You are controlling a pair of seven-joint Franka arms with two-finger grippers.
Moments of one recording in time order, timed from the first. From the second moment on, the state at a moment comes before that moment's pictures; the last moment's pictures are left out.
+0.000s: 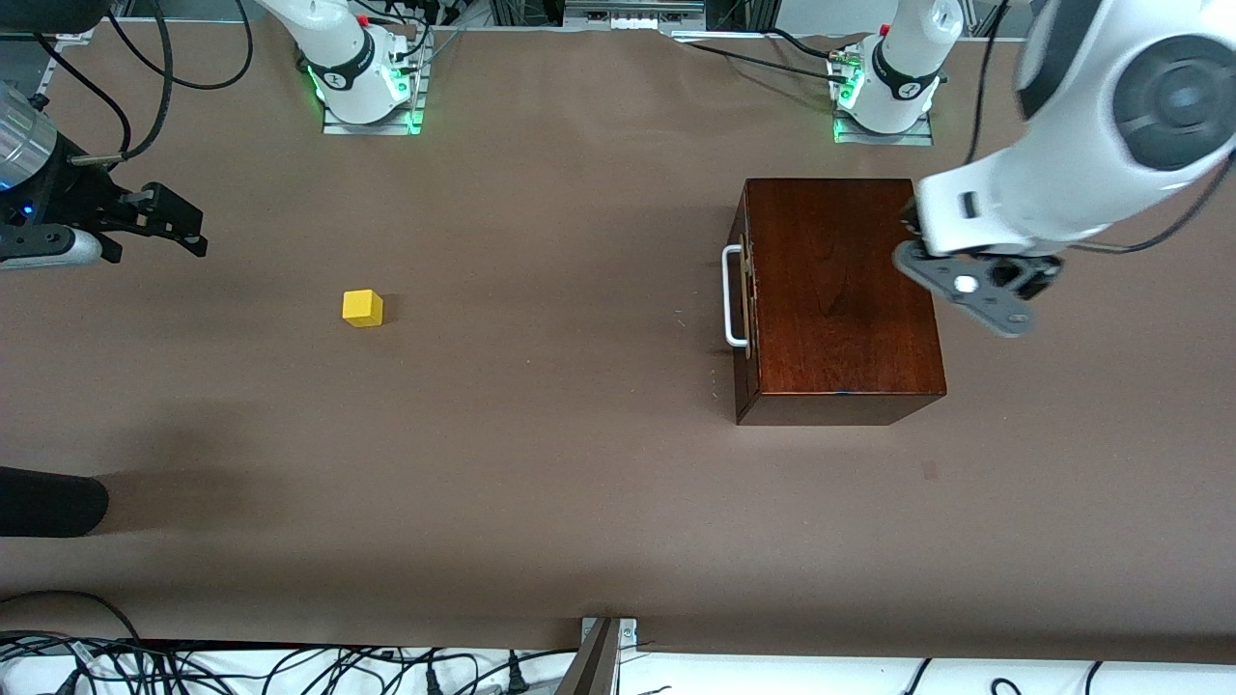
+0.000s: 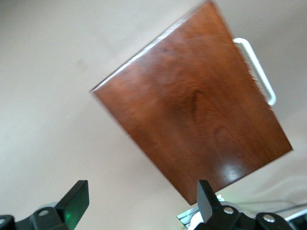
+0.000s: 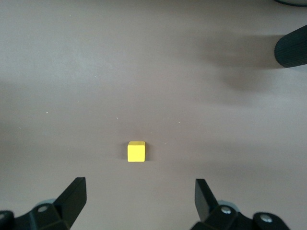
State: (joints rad) left arm -0.34 0.31 0.11 -1.18 0.07 1.28 0.33; right arm 0.09 0.01 -0.04 -1.64 0.00 1.68 -0.03
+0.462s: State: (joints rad) left arm -0.18 0.20 0.07 -1.38 0.07 1.54 -0.10; right arm 0.09 0.01 -0.04 -1.64 0.00 1.68 -0.03
